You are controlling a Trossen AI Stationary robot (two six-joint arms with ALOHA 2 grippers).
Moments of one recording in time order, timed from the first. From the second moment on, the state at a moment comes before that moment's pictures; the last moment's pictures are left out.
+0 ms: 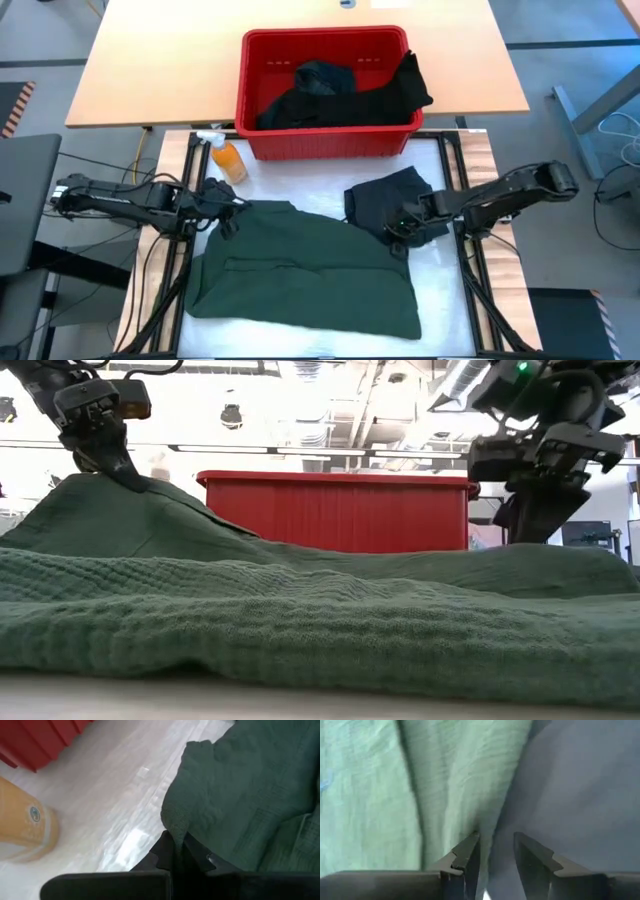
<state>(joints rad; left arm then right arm) -0.09 0.69 0.60 -0.75 -0.36 -0.53 0.09 1.20 0.59 -0.40 -0.10 0.39</state>
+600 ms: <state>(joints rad) -0.09 0.69 0.60 -0.75 -0.26 -0.56 0.48 1.20 0.59 -0.16 -0.16 0.83</state>
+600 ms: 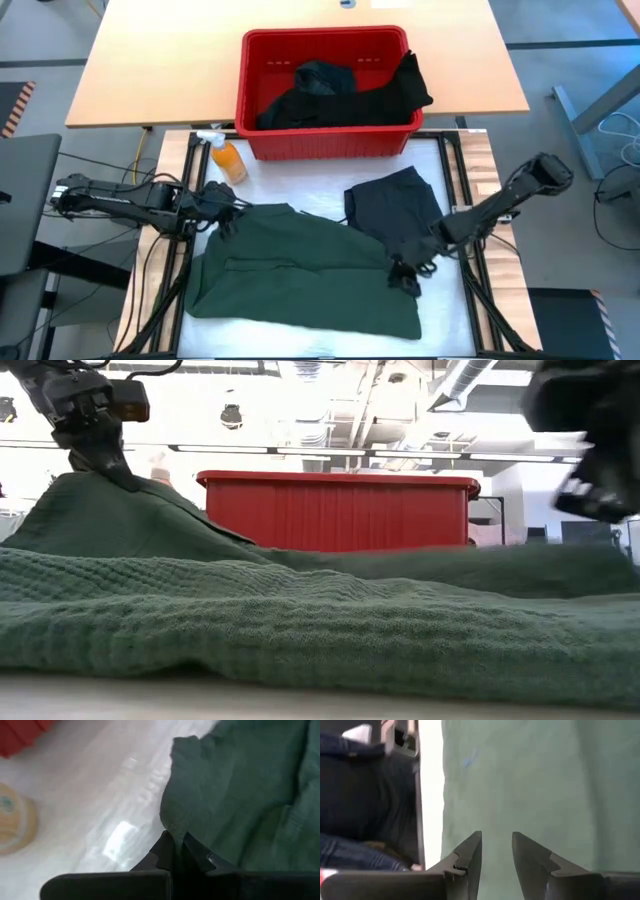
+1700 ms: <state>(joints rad) -0.09 0.69 0.60 -0.75 -0.19 -0.55 0.32 1.16 0.53 -0.44 0.03 0.87</state>
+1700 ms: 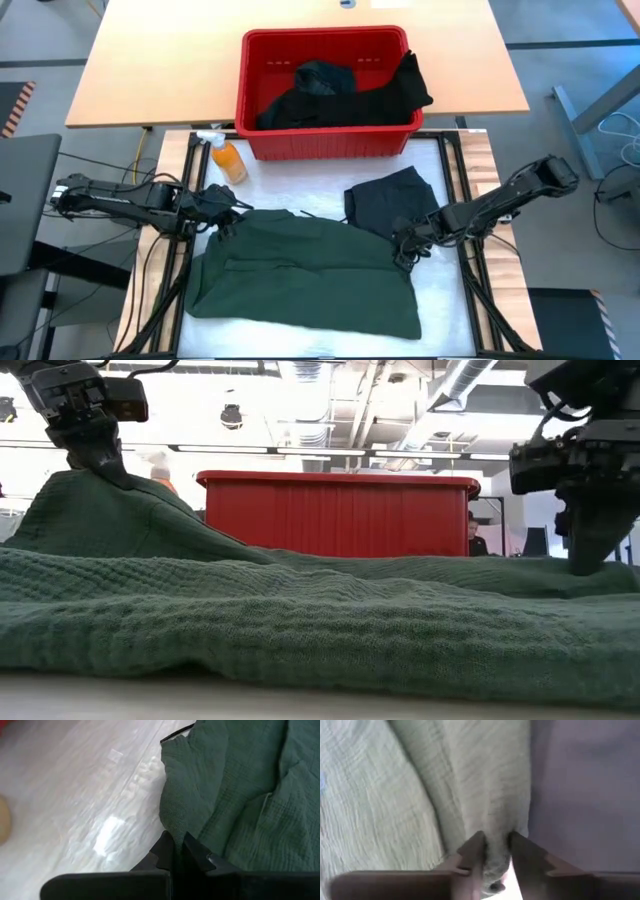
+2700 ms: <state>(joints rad) -0.55 0.69 0.60 -0.67 0.02 -0.91 0.73 1.49 0.80 -0.34 -0.15 1.05</state>
